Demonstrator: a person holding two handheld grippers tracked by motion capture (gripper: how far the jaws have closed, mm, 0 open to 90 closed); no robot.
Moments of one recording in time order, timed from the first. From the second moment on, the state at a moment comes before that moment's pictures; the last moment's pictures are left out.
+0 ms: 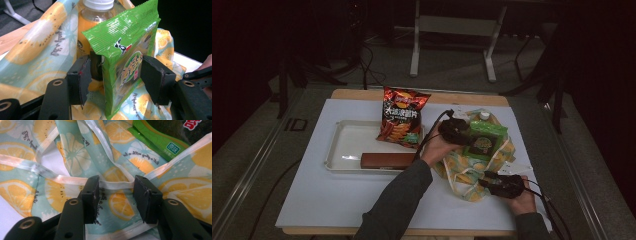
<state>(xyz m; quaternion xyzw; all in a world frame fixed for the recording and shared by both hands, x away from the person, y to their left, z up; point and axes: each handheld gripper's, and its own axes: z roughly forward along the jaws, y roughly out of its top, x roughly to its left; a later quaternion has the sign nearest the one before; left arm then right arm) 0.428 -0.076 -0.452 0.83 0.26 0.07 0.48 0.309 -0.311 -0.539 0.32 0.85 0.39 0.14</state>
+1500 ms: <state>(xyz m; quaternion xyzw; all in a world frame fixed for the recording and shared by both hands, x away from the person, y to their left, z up) 0.408 -0.075 -0.459 0.84 0.23 0.10 0.49 0.308 -0.311 -0.539 0.32 0.85 0.39 0.14</state>
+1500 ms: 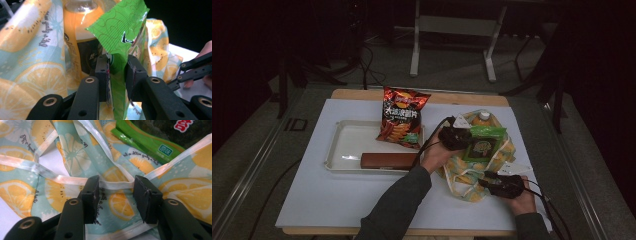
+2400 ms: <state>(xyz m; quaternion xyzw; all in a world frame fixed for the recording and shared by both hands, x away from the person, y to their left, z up) 0.401 -0.059 -0.440 0.81 0.24 0.10 0.53 0.308 -0.311 -0.539 0.32 0.85 0.39 0.15</state>
